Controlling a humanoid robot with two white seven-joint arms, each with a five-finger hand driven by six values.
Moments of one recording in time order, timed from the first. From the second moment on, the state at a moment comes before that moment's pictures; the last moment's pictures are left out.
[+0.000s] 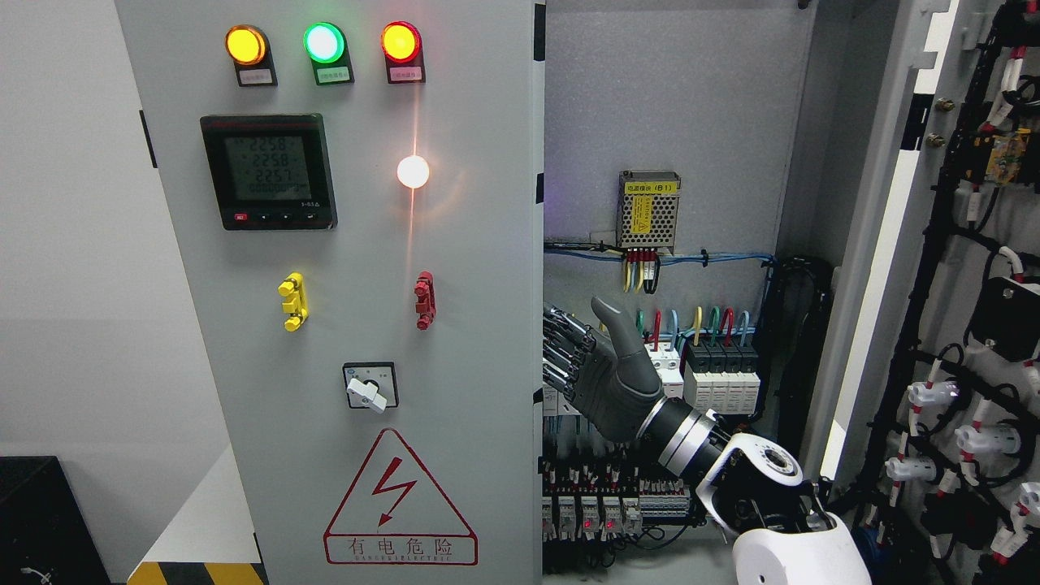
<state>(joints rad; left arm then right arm) 0.05 -0.10 0.00 0.00 0.00 -0.11 0.04 -0.82 0.00 0.14 -1.25 -0.57 0.32 0.62</state>
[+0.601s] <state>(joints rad) 0.05 -0.10 0.00 0.00 0.00 -0.11 0.04 -0.82 0.00 0.14 -1.25 -0.57 0.32 0.65</state>
